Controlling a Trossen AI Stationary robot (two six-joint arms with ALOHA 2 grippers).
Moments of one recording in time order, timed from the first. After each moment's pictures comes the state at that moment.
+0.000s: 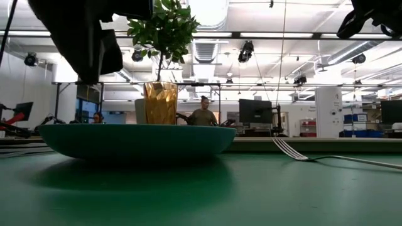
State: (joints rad) left arm -0.48 1.66 1.16 -0.53 0.08 -0.73; right arm 0.11 0.05 0.04 0.54 -0.02 -0.02
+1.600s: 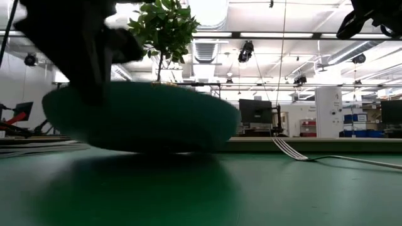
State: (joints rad) left arm -0.55 1.79 1.30 -0.68 -0.15 -0.41; right arm 0.11 0.06 0.04 0.53 -0.03 0.00
